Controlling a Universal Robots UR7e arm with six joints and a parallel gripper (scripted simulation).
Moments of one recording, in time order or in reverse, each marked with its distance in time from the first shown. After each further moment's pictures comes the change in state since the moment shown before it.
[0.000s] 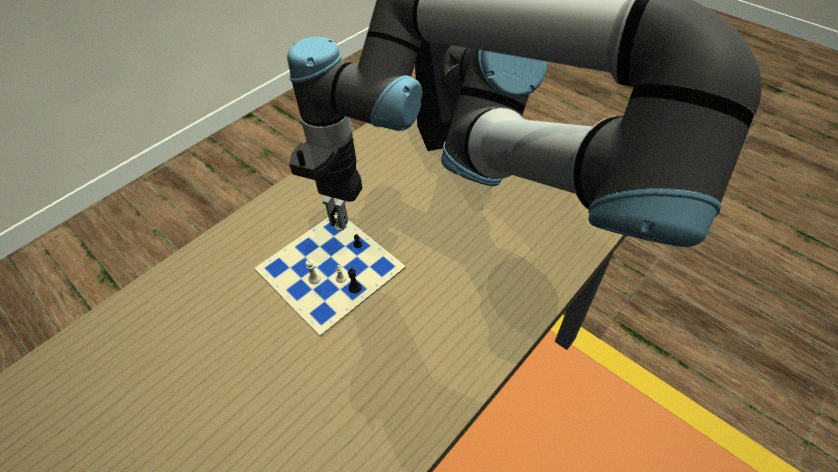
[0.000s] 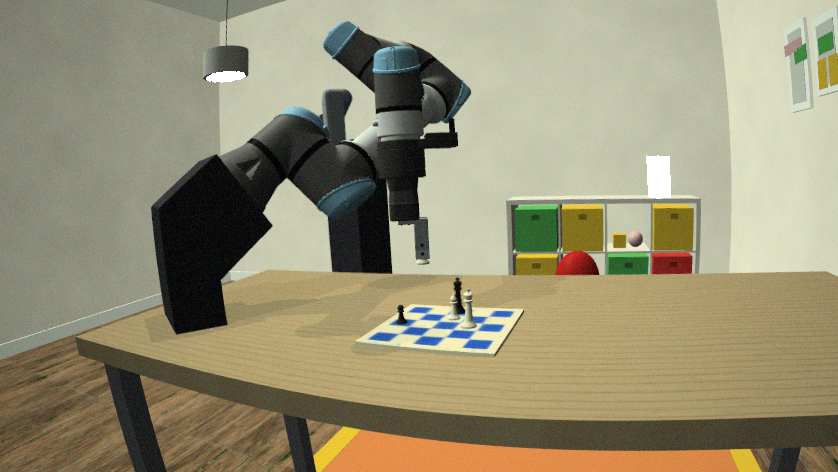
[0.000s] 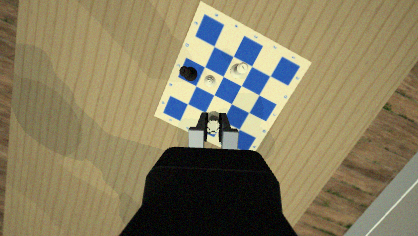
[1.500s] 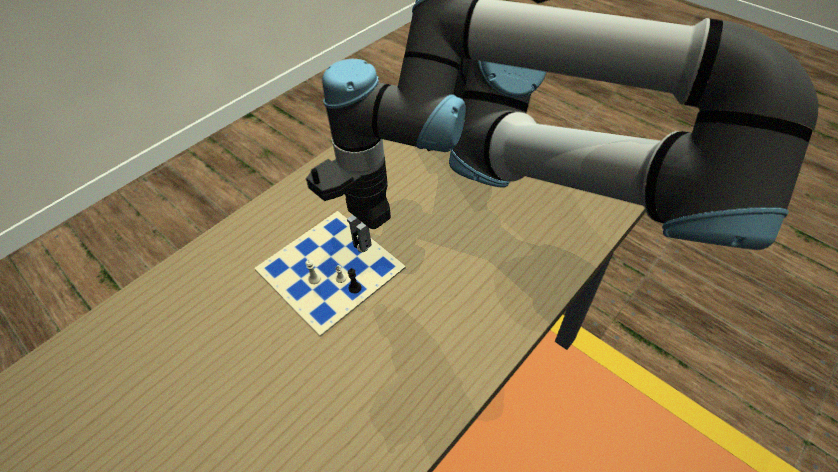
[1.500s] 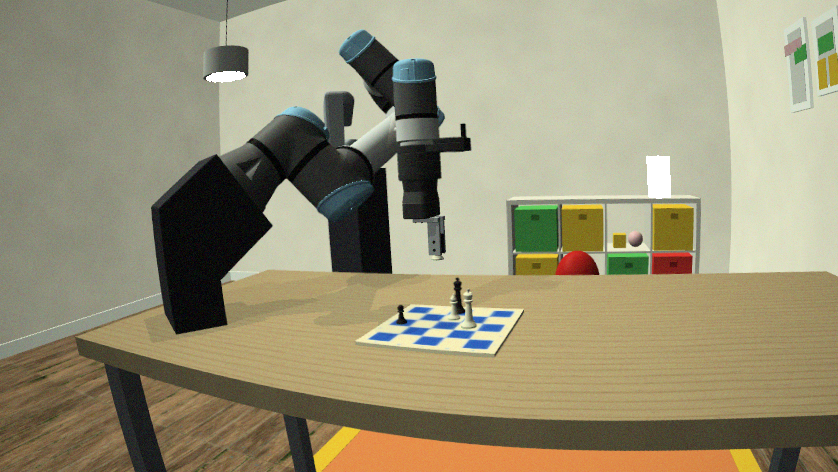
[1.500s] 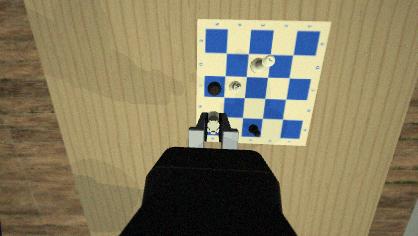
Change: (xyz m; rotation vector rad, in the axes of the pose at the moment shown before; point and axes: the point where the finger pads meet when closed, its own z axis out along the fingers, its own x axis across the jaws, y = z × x) arm -0.060 -0.028 0.006 0.000 0.001 0.427
